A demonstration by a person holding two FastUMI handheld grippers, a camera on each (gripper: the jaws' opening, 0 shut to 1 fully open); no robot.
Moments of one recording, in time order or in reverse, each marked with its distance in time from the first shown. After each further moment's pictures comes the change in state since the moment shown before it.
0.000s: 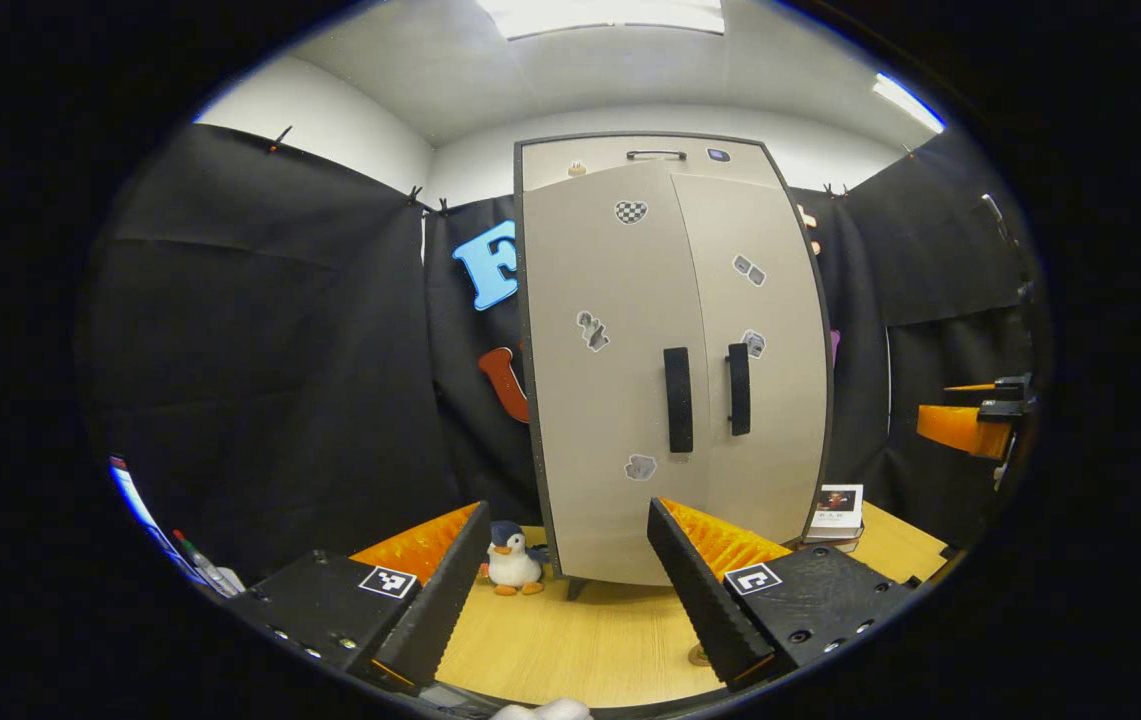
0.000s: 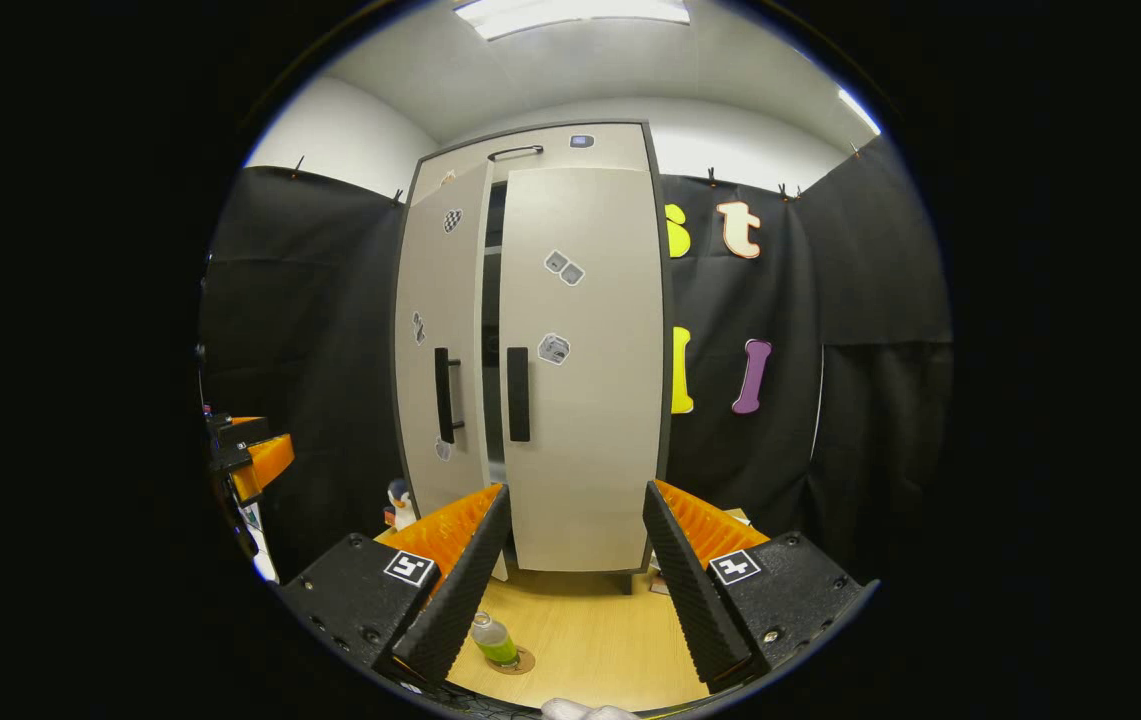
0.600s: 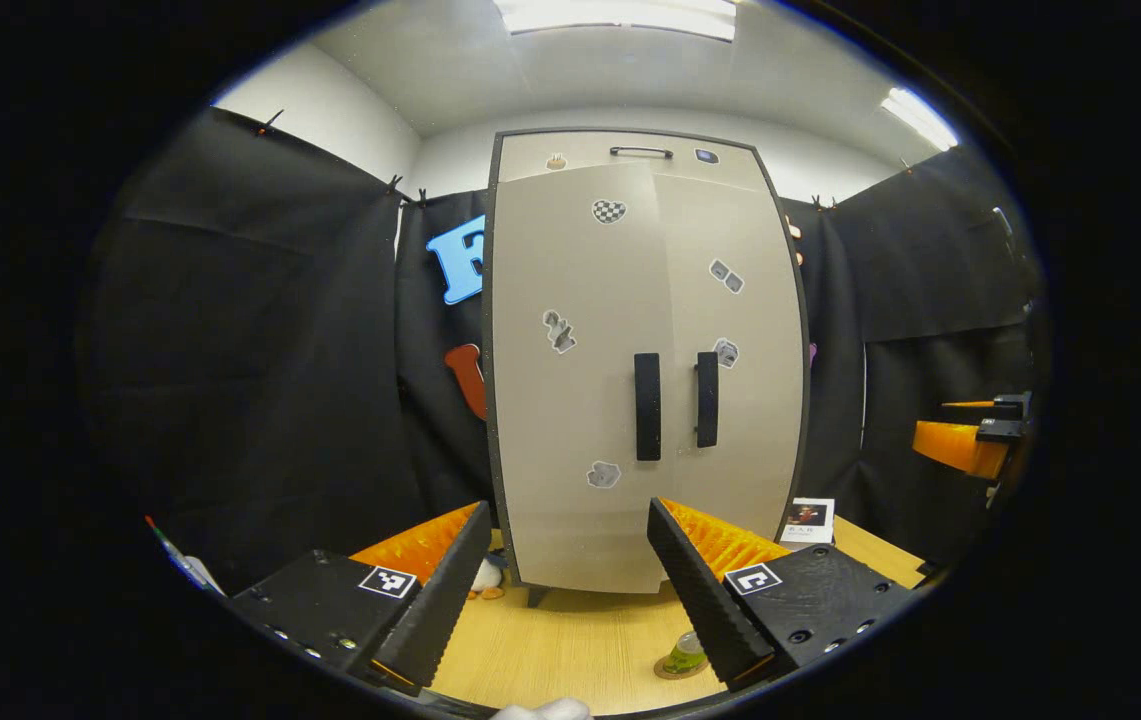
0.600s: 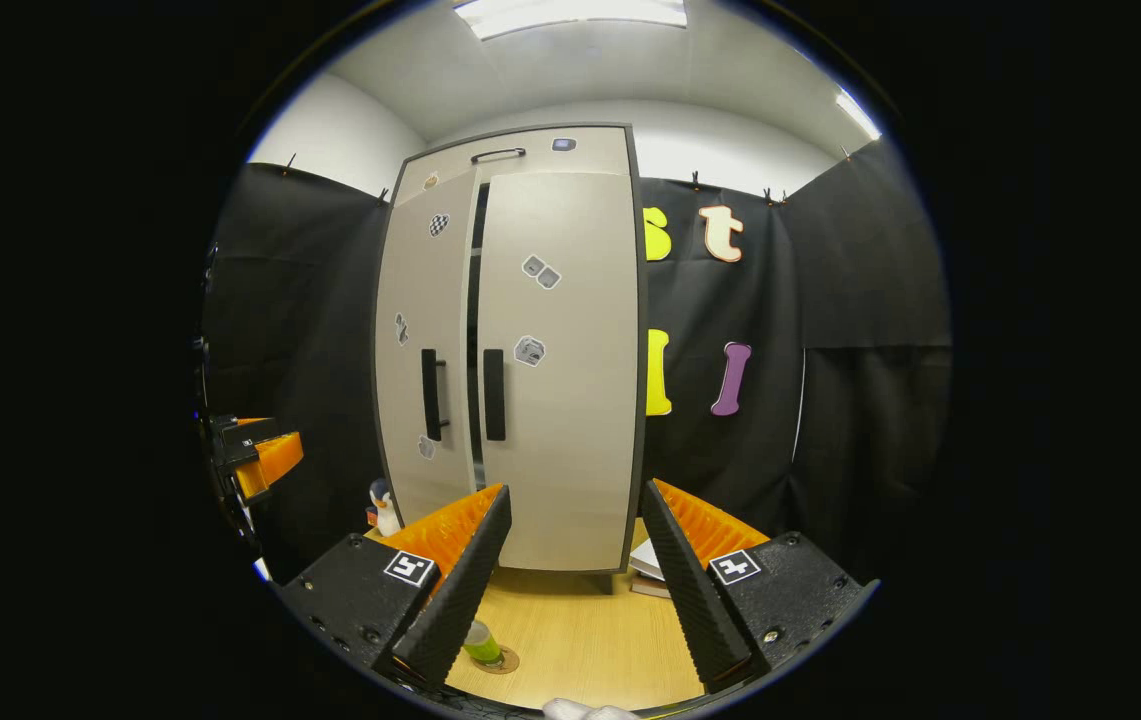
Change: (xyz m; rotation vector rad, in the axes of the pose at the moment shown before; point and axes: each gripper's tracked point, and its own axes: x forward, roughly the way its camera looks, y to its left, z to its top) left arm 0.024 -0.022 0.000 -0.033 0.002 -0.079; right arm -0.003 -0.015 0.002 0.005 -0.006 -0.066
